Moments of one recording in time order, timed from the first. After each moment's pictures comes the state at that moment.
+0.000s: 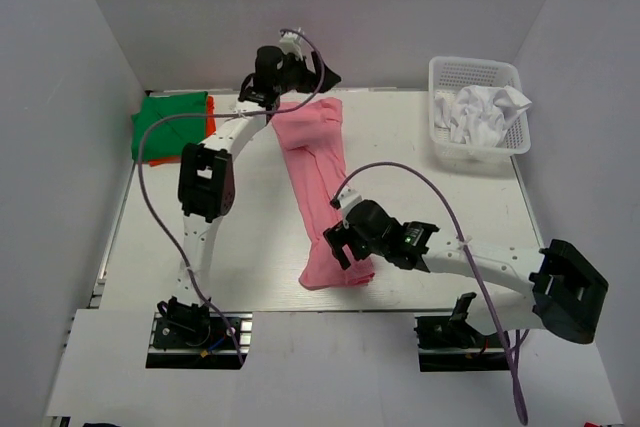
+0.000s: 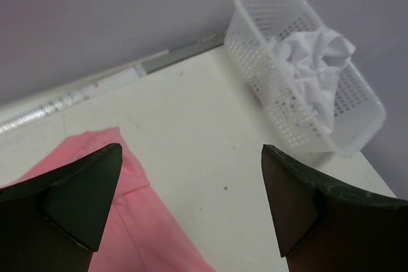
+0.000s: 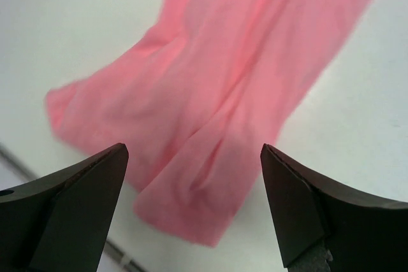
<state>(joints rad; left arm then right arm) -0.33 2.45 2.12 0.14 0.50 -0.43 1.06 1.24 0.69 -0.26 0.12 0.21</state>
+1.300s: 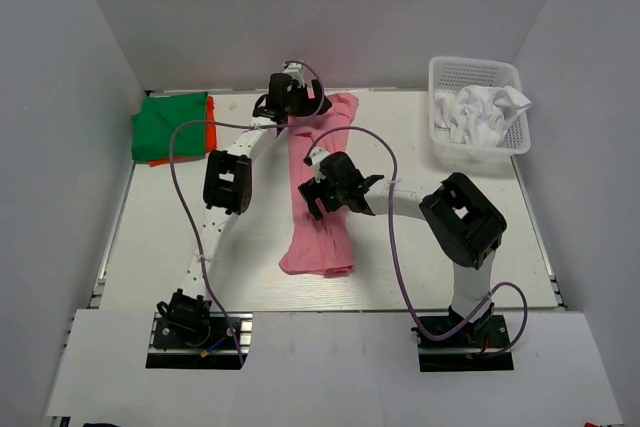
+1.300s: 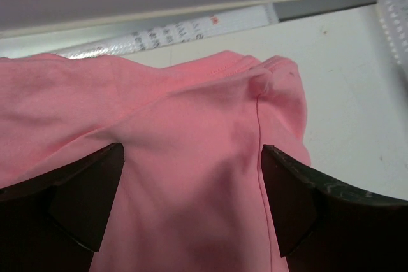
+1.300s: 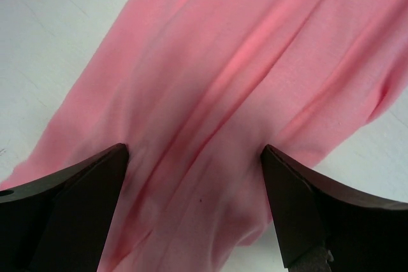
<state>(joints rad) -0.31 2.81 2.47 -0.06 0.30 -0.35 0.80 1.91 1.12 -0.01 0.00 0.04</state>
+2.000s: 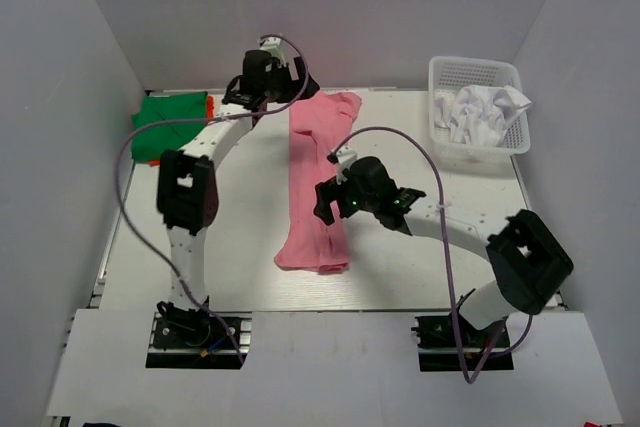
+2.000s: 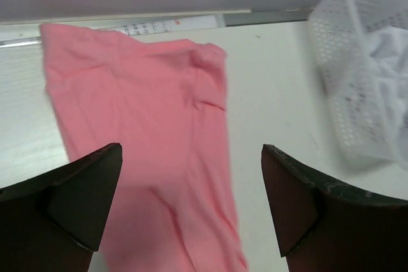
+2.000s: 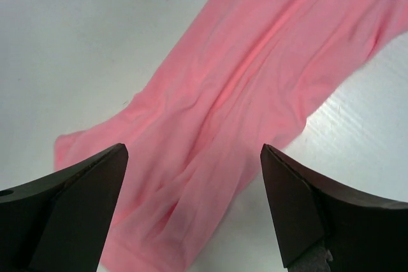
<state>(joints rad) -0.31 2.29 1.96 -0.06 0.26 -0.41 0.80 1.55 0.90 0.05 -0.11 0.17</state>
